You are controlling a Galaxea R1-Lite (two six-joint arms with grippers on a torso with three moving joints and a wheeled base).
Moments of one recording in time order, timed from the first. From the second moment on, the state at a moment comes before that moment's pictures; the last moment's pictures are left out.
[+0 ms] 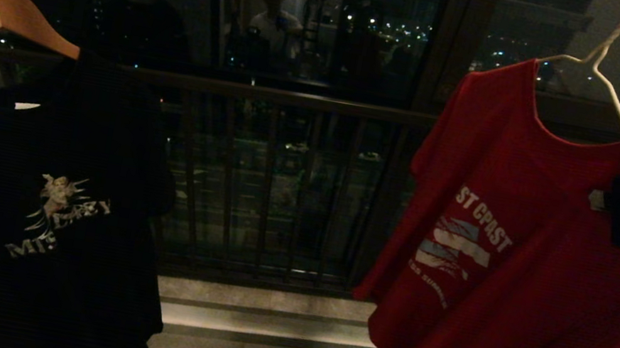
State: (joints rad) left arm 0.01 0.00 0.00 0.01 -0.01 0.03; right arm 0.58 1.37 -1.49 0.66 -0.62 0.15
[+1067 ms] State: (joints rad) left arm 0.01 0.00 0.00 0.01 -0.01 0.03; right arm 0.64 1.21 -1.42 0.66 -0.59 0.14
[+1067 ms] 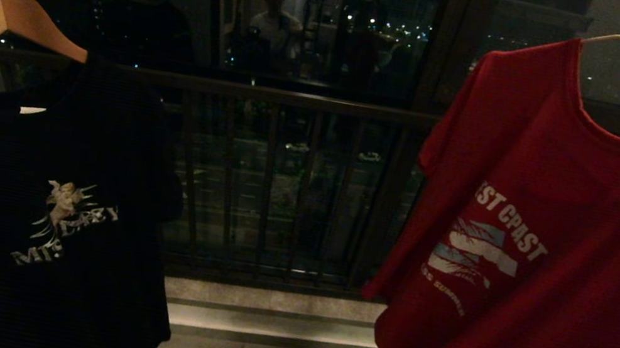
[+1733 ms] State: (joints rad) left arm 0.01 0.00 0.00 0.01 -0.01 0.04; right arm 0.71 1.03 -1.30 0.66 -0.40 0.13
